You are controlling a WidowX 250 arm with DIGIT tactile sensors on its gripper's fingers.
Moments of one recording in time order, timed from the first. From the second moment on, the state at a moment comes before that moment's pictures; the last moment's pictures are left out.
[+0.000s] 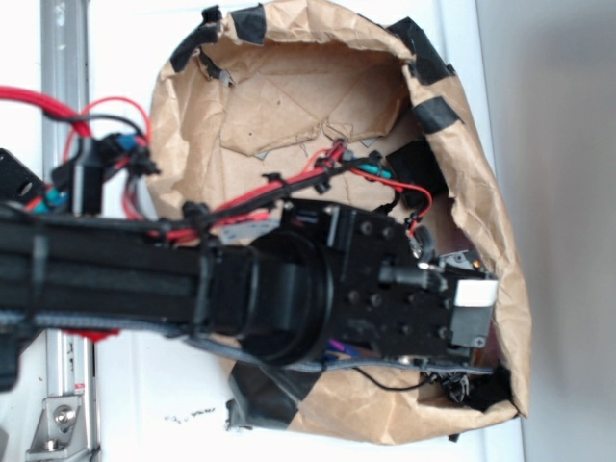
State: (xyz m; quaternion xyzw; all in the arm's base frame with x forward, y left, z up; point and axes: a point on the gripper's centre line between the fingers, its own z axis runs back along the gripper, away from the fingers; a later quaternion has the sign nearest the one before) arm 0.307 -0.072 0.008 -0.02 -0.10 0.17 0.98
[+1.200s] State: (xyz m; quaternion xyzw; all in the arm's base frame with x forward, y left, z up) arm 0.274 -0.004 0.081 -0.07 -0.14 0.20 0.97
